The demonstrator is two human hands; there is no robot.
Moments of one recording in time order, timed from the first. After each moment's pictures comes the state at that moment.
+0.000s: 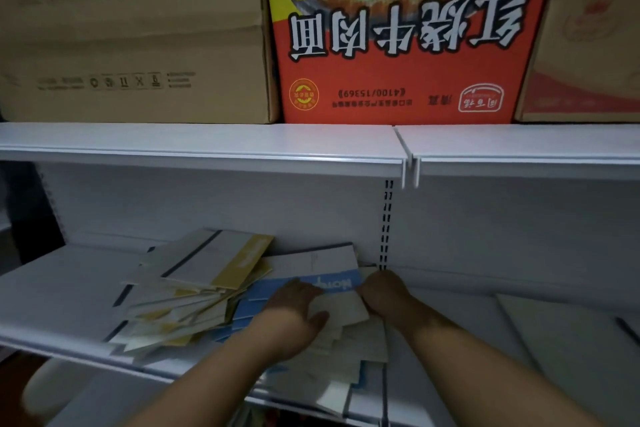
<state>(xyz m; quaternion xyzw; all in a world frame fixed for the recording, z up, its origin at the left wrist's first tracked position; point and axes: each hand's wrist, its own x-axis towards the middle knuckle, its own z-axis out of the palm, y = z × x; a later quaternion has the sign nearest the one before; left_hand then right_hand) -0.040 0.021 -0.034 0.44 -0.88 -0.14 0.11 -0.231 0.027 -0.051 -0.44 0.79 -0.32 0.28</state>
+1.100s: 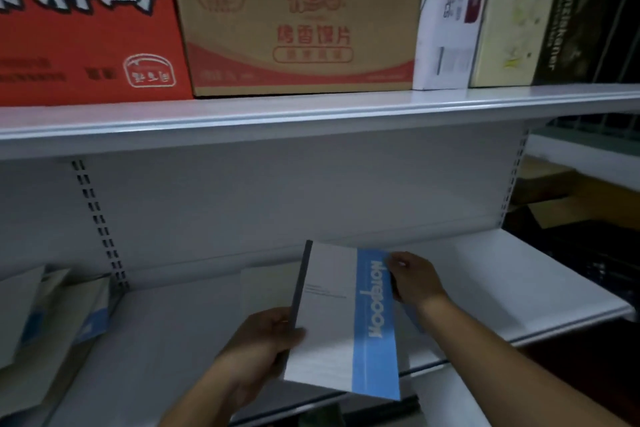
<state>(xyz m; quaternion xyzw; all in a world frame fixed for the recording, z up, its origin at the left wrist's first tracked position) -0.370 0.209 -0.082 0.27 -0.63 -0.72 0.13 -0.591 0.324 -0.061 -0.19 0.74 -0.62 0.18</state>
